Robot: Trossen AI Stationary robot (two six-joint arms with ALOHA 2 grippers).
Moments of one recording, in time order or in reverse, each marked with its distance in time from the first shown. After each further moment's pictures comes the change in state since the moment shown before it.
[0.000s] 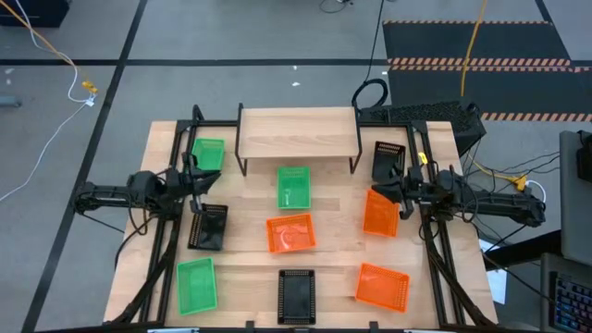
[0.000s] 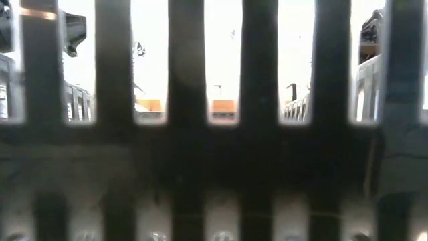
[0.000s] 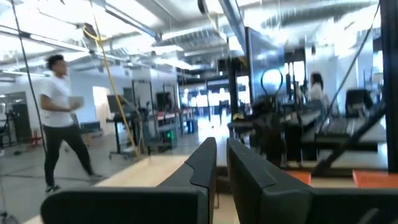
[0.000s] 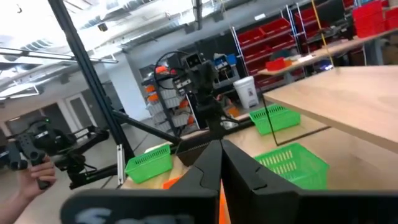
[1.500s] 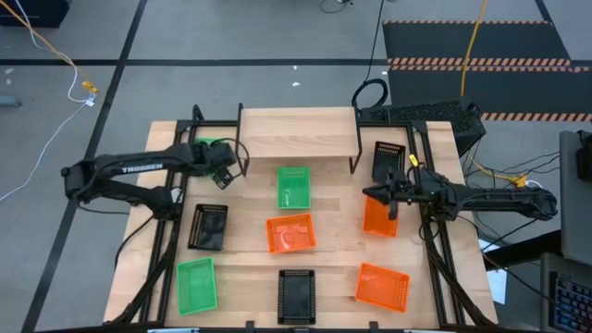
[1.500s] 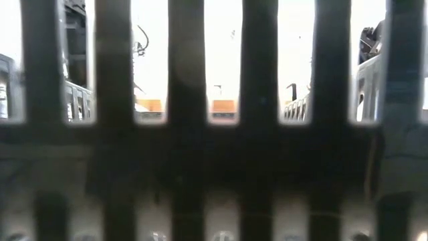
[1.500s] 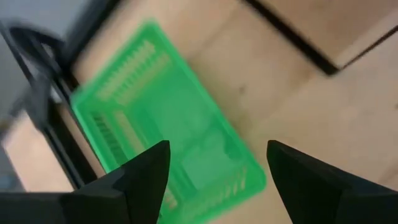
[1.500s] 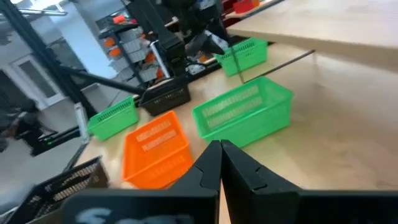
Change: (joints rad) left arm 0.465 1.159 0.695 -1.268 -0.141 -0.557; right arm 0.002 0.233 0.000 -0.046 0.048 0.038
